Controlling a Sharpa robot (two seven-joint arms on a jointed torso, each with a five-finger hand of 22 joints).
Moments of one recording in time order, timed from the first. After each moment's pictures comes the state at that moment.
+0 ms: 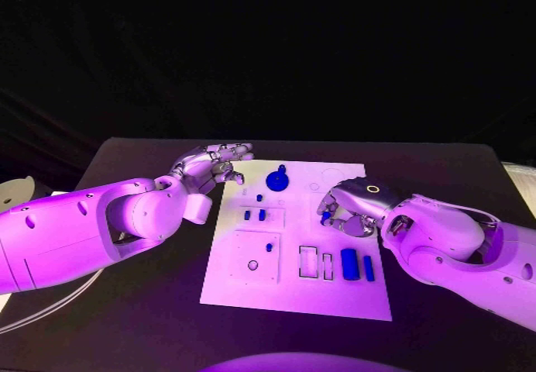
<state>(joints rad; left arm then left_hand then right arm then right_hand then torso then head) 1.19 -0.97 -0.05 1.66 0.20 -0.20 0.35 1.29 -0.10 0.48 -0.05 0.06 1.00 0.19 0.12 0.07 1.07 0.12 0.25 0.08 1.27 0.02 1.13 0.66 0.16 1.24 0.11 0.62 0.69 1.09 -0.91 0.02 1.79 -1.86 -0.21 -0.25 1.45 -0.07 0.40 0.08 0.05 1.17 0.10 0.10 0.11 1.24 0.05 0.12 0.07 1.47 -0.03 1.44 1.31 0.02 1.47 0.07 1.46 1.31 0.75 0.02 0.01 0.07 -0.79</state>
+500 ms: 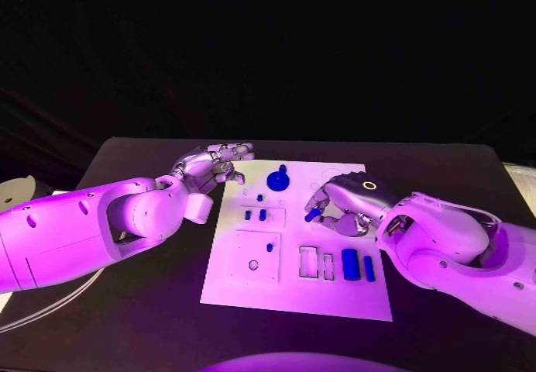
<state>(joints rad) 1.19 -0.97 -0.05 1.66 0.20 -0.20 0.35 1.29 -0.10 0.48 -0.05 0.06 1.00 0.19 0.12 0.07 1.07 0.12 0.25 0.08 1.27 0.03 1.13 0.66 0.16 1.24 0.11 0.62 0.69 1.09 -0.90 0.04 1.88 -1.83 -0.25 -0.24 1.45 -0.07 0.40 0.07 0.05 1.17 0.10 0.09 0.11 1.26 0.05 0.11 0.07 1.47 -0.03 1.44 1.31 0.02 1.47 0.07 1.46 1.31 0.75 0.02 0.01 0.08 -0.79</state>
